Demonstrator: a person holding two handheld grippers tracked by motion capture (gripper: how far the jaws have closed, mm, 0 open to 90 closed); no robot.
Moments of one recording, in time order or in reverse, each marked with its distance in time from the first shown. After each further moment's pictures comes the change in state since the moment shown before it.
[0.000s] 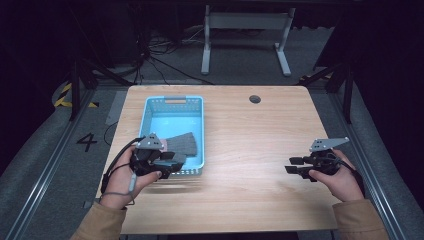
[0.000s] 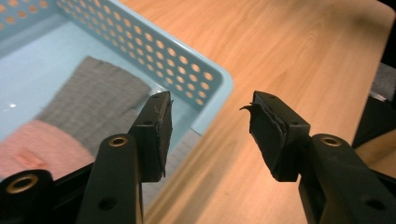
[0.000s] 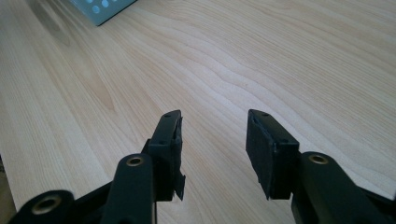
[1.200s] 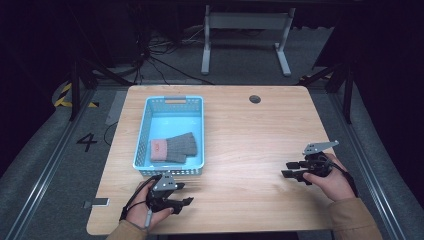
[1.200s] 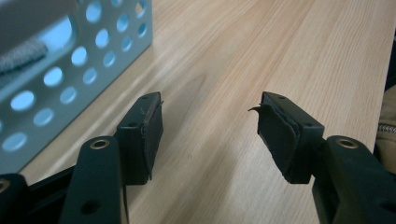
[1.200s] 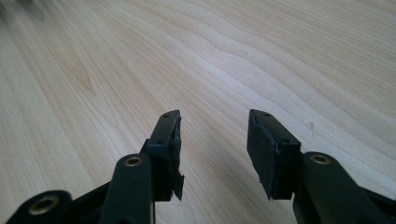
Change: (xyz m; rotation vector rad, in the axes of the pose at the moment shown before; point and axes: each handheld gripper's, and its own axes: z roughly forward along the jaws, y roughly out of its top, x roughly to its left) left arm -0.025 -0.084 0.069 0.024 -0.018 0.066; right arm -0.010 -0.017 0.027 0.068 0.006 0.033
